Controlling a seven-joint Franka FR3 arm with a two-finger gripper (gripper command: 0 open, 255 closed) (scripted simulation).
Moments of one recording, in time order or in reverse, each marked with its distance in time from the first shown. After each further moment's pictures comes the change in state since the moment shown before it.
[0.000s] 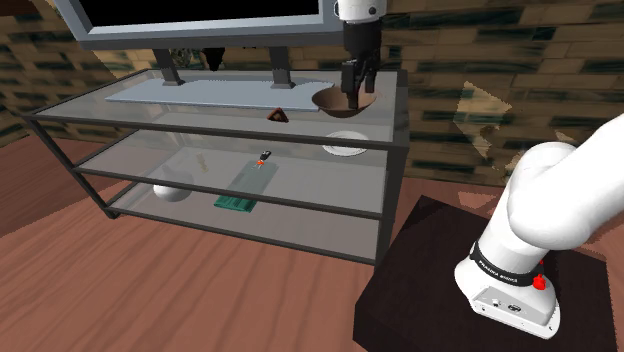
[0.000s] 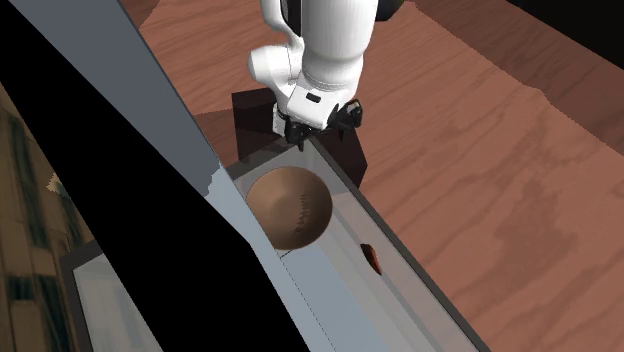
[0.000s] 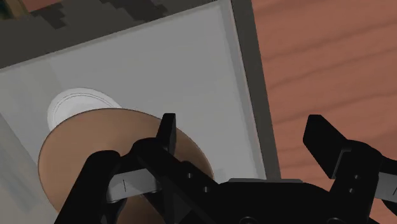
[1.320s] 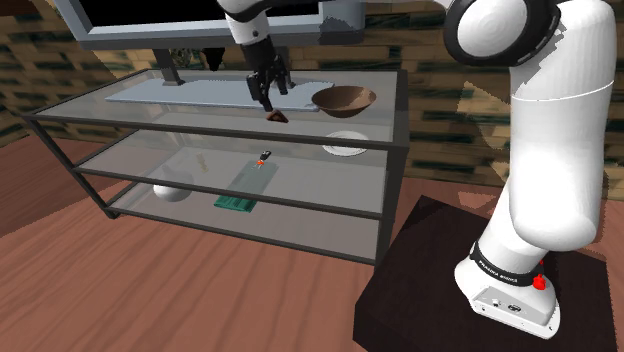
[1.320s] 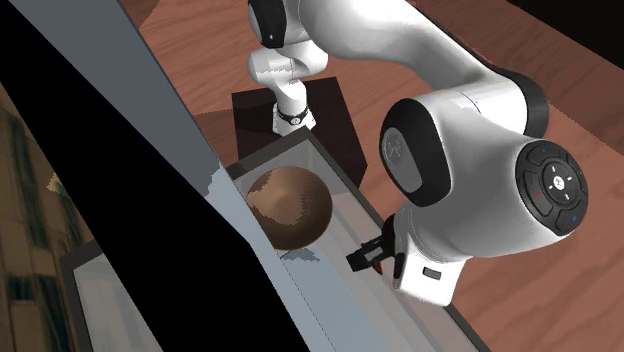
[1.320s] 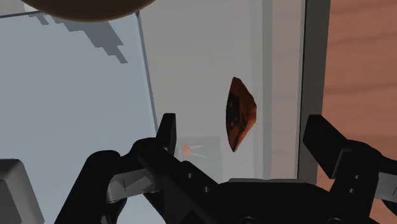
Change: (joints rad) arm 0.071 0.850 0.079 0.896 -0.161 -0.143 -0.031
